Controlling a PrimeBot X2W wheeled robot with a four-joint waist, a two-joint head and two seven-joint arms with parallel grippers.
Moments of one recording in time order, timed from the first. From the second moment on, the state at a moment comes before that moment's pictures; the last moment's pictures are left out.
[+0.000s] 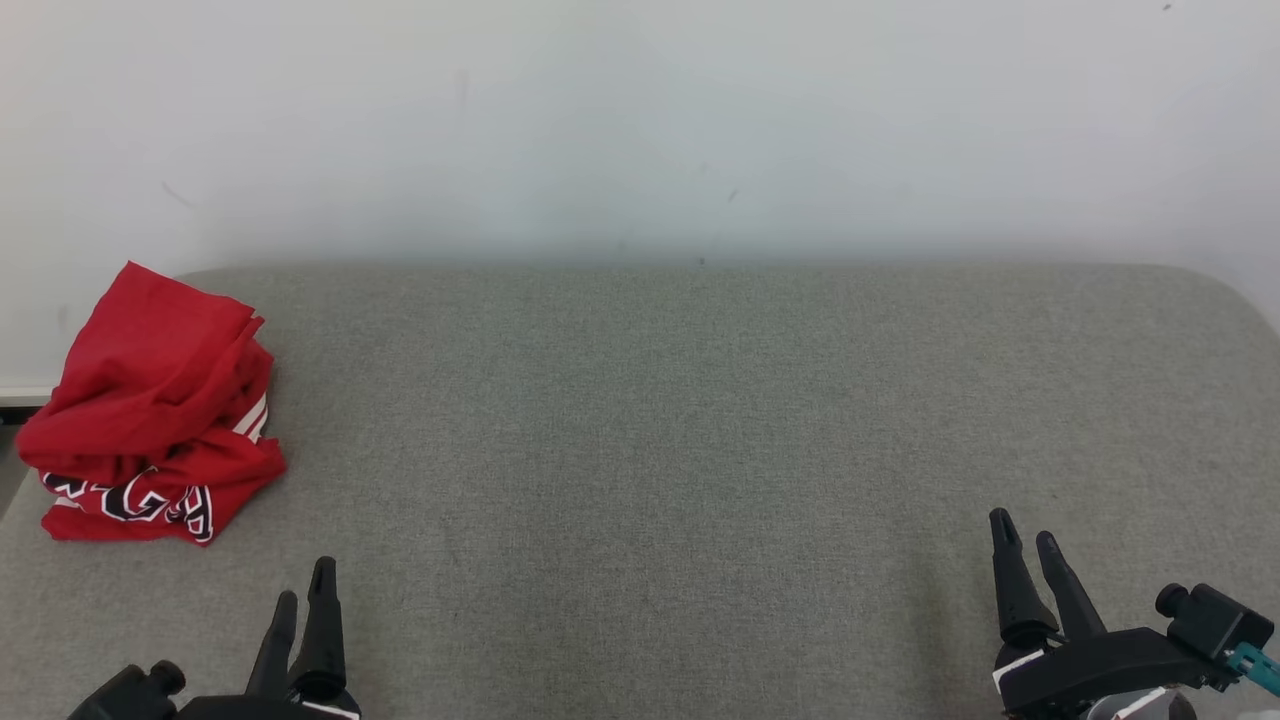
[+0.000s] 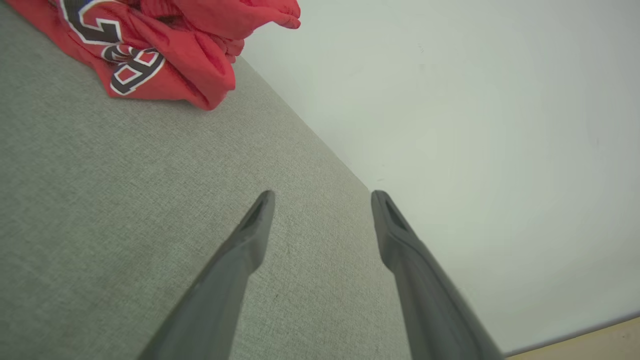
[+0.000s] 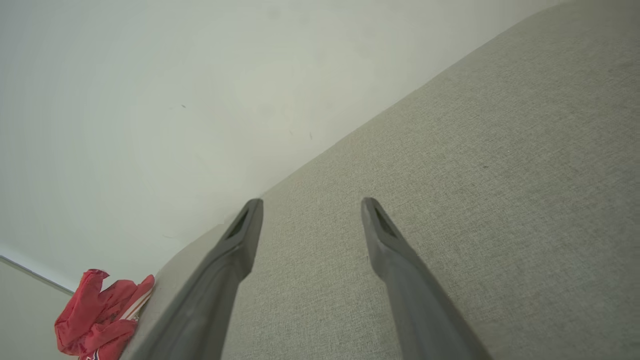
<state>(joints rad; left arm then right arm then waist) -0.06 0.04 -0.07 0.33 -0.83 -0.10 -0.12 -0.05 -0.04 -0.05 0.33 0.77 0.13 -0.14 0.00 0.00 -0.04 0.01</state>
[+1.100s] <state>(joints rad) -0.10 0.10 -0.20 0.38 -0.42 -0.01 -0.16 -0.08 -0.04 -0.09 0.40 0.34 0.13 -0.17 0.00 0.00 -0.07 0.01</state>
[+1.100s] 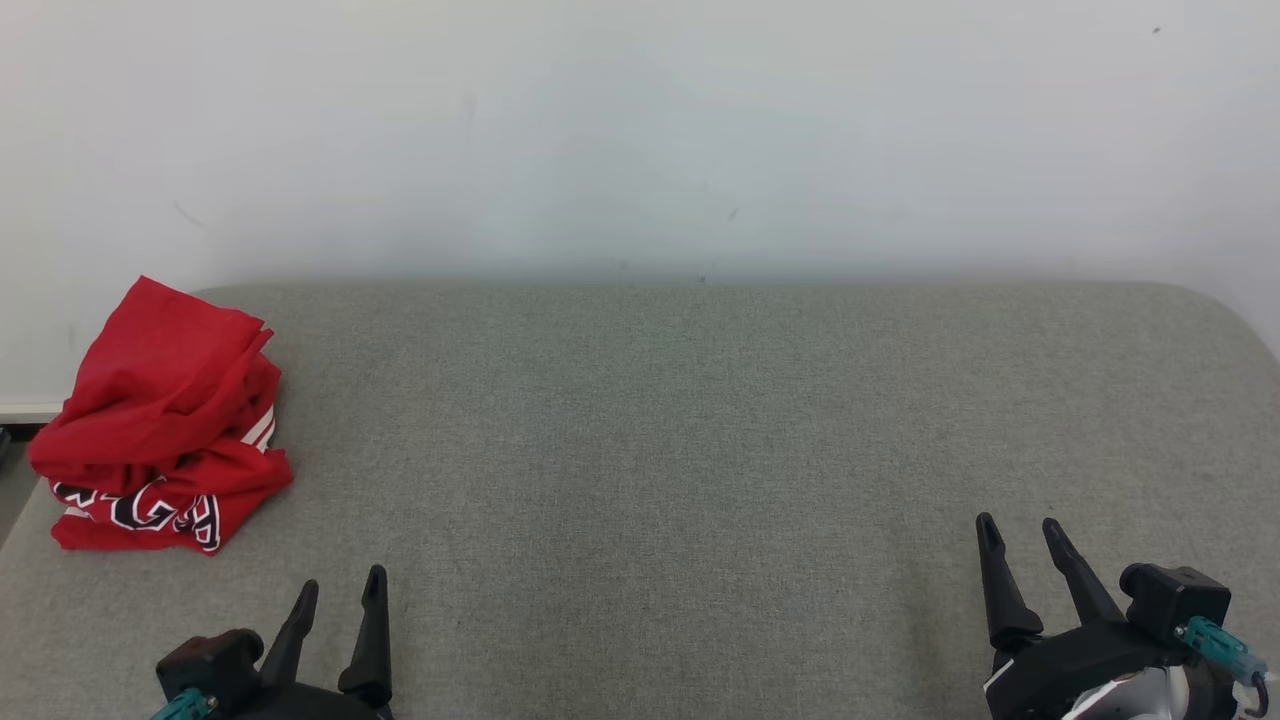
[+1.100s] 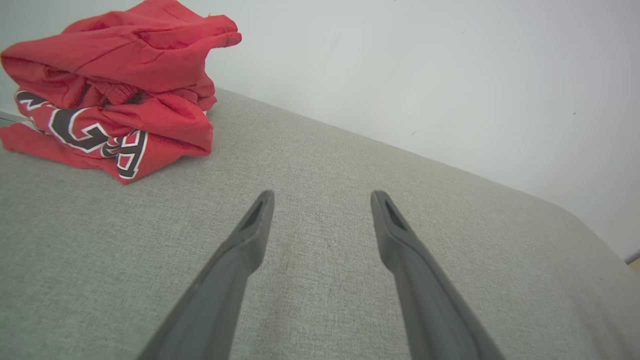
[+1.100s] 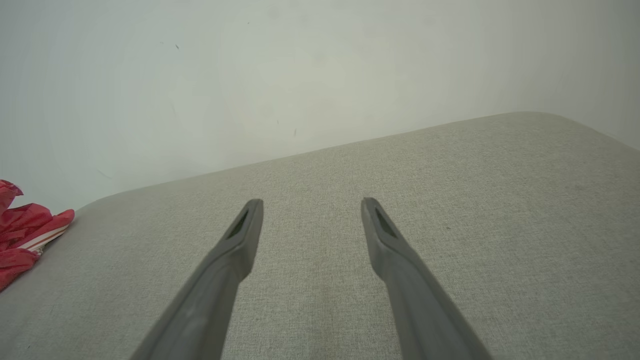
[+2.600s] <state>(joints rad) -0.10 0.13 -0.25 0.38 -0.30 0.03 -0.19 -0.10 -0.05 -0.07 0.46 0.17 0.13 -0.22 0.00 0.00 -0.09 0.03</state>
